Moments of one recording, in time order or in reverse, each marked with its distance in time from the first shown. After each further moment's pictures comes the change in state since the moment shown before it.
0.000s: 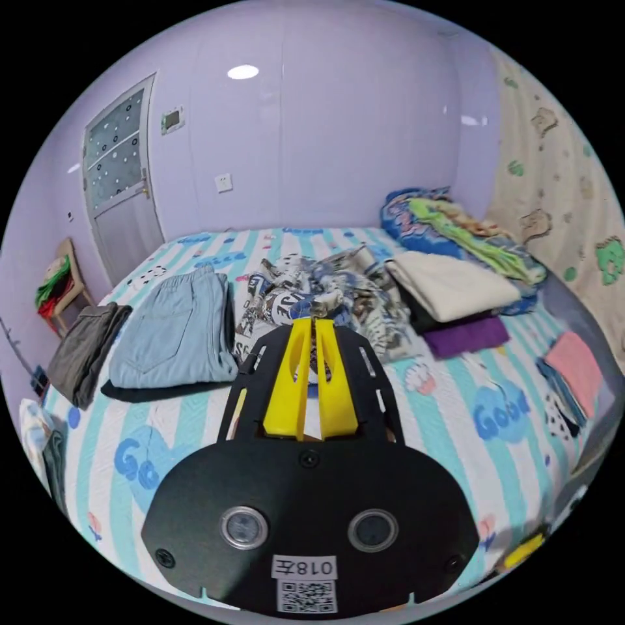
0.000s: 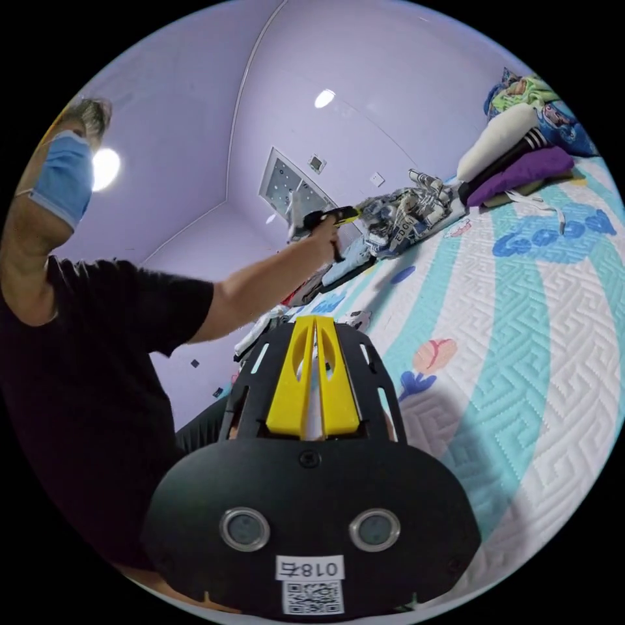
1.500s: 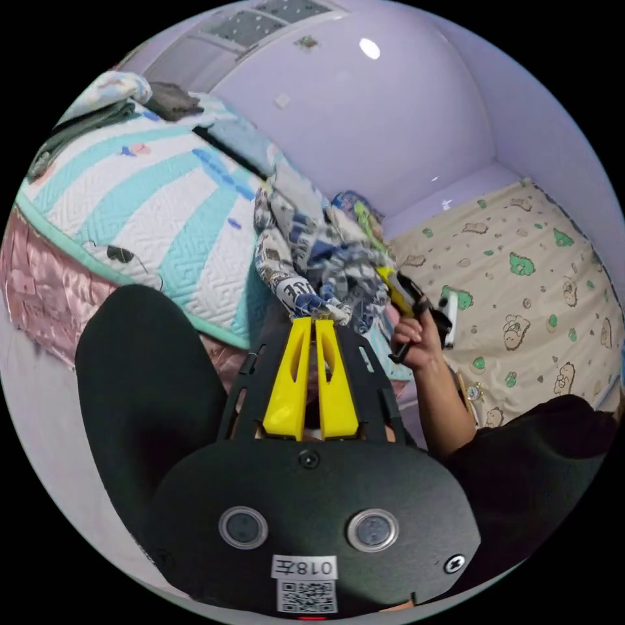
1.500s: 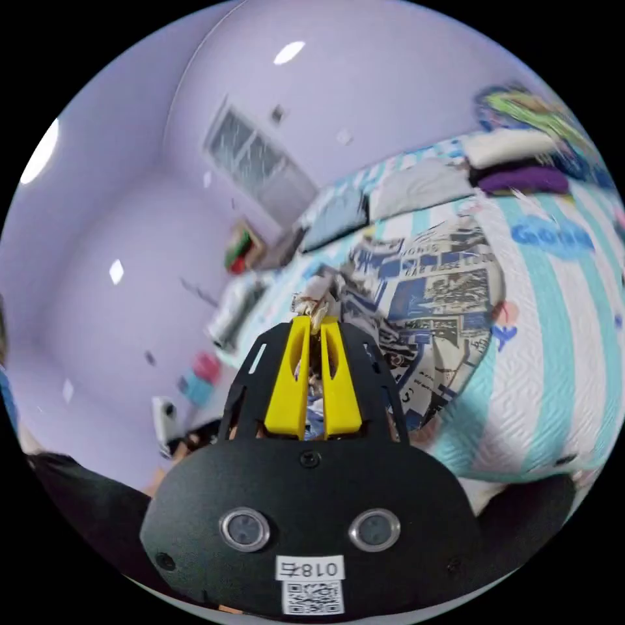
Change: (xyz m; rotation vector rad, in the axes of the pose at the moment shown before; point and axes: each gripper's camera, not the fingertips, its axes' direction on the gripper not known) left arm -0.240 0.488 -0.375 -0.106 0.592 -0.547; right arm -0.213 -0.010 0.036 -0.031 0.203 0.231
